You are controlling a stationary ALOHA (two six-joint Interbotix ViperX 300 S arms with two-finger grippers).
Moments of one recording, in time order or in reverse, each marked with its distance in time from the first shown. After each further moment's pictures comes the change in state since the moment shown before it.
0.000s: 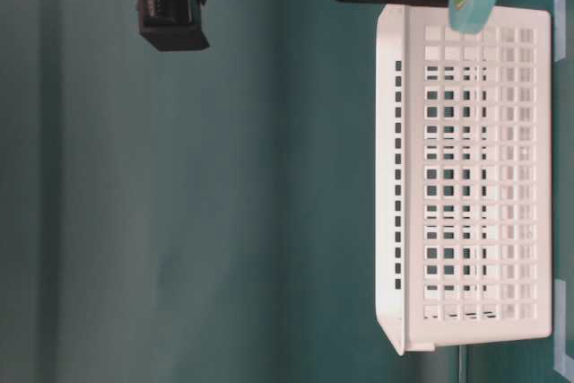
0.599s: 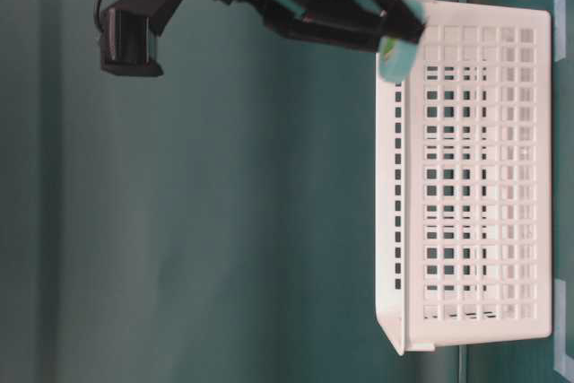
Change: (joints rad) left arm 0.000 0.000 0.000 0.000 0.000 0.000; right arm -0.110 -0.002 -0.100 -0.115 0.035 -0.002
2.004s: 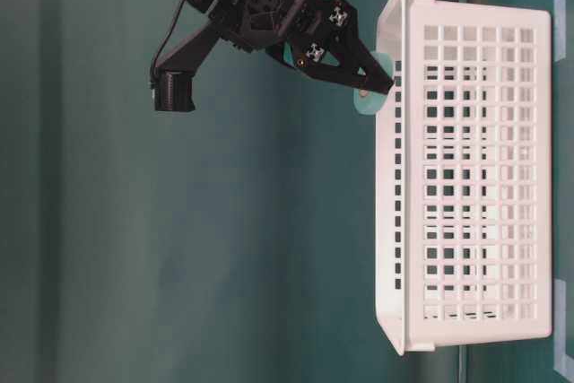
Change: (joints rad) left arm 0.008 0.000 0.003 0.000 0.000 -0.002; right arm -0.255 0.123 -0.081 -0.114 -0.118 -0.006
